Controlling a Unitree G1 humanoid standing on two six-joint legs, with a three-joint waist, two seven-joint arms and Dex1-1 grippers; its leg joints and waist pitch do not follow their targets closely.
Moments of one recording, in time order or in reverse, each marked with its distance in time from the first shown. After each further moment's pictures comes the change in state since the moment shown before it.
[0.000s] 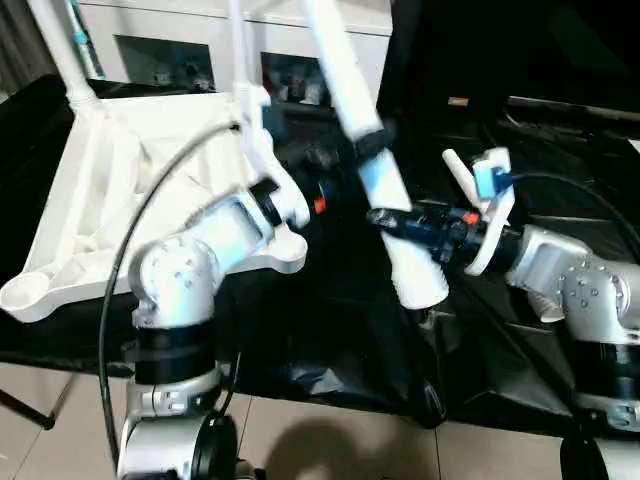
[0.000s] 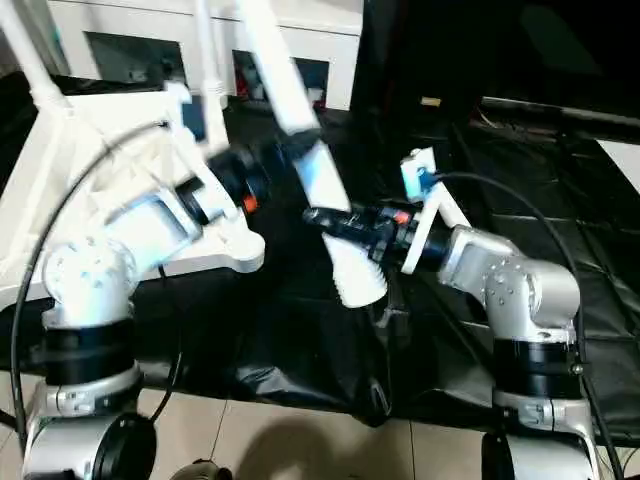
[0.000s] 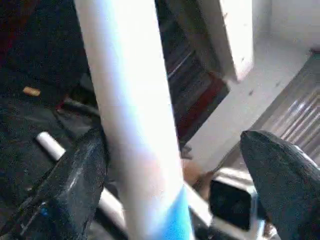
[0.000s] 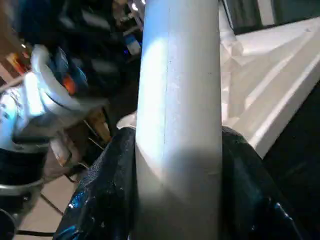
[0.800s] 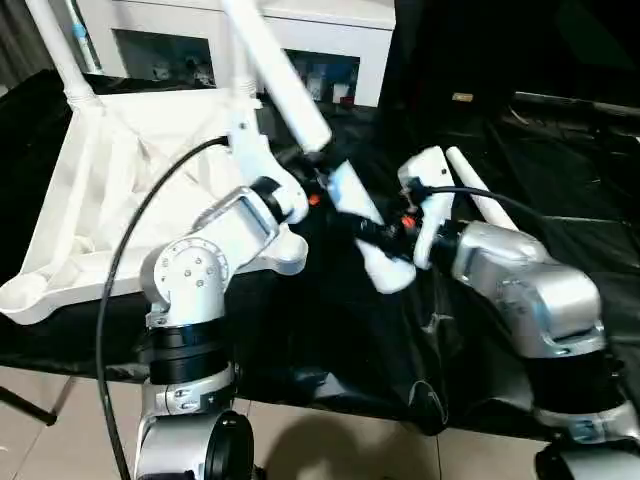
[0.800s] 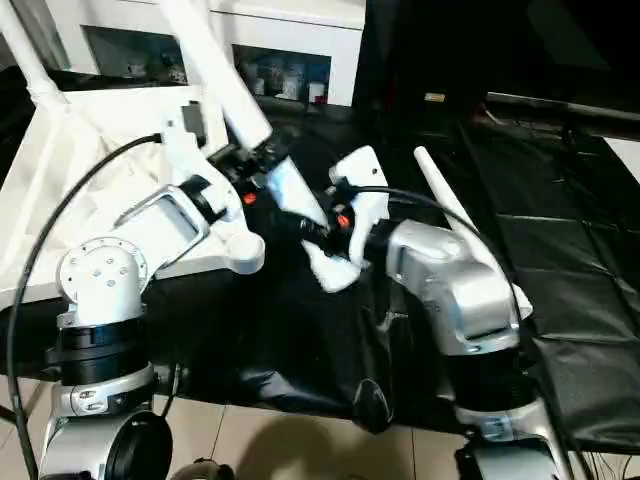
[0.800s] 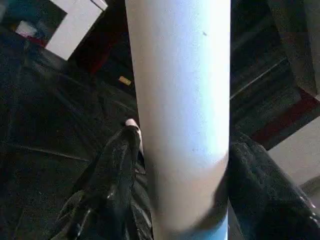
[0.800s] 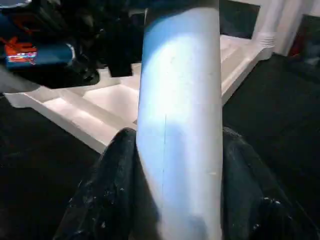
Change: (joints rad) left arm 0.002 -0.066 0.032 0.036 0.109 -0.025 0.279; right arm 0.008 0.095 0.236 -0.115 -0.328 -0.256 -0.337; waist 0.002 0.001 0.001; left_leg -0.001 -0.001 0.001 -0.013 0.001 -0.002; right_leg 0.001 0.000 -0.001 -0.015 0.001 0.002
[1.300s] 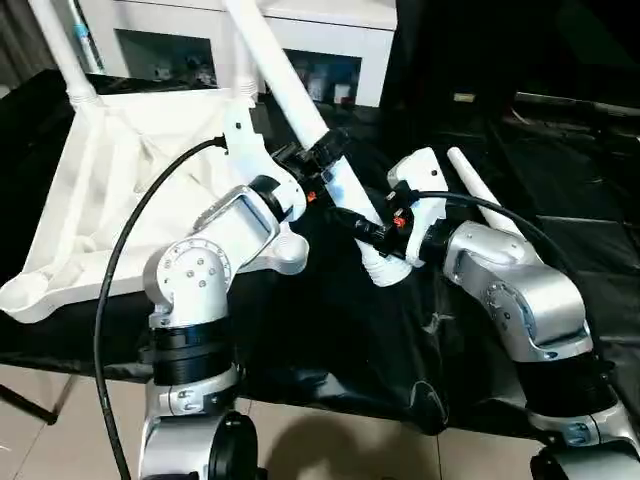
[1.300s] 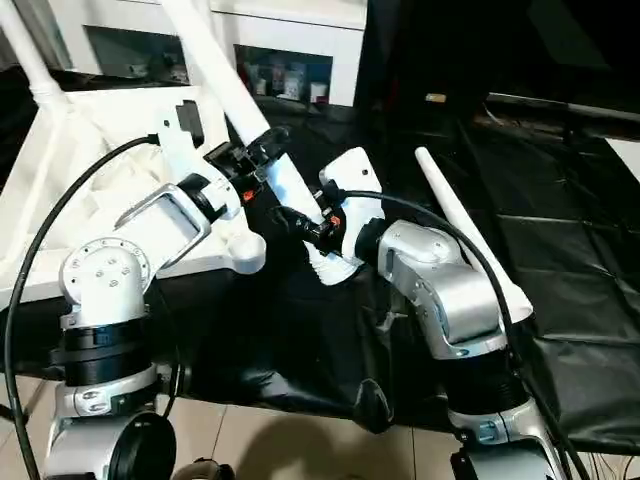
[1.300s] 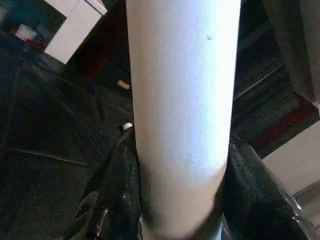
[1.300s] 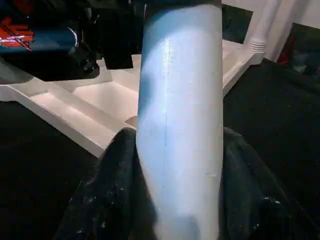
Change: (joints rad) left arm 0.000 -0.009 -0.001 0.000 -0.003 -0.025 0.012; right arm 0.005 0.001 0.039 -0.001 -0.039 -0.046 -0.025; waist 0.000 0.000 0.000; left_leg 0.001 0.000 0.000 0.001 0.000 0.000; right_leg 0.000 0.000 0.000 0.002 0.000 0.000
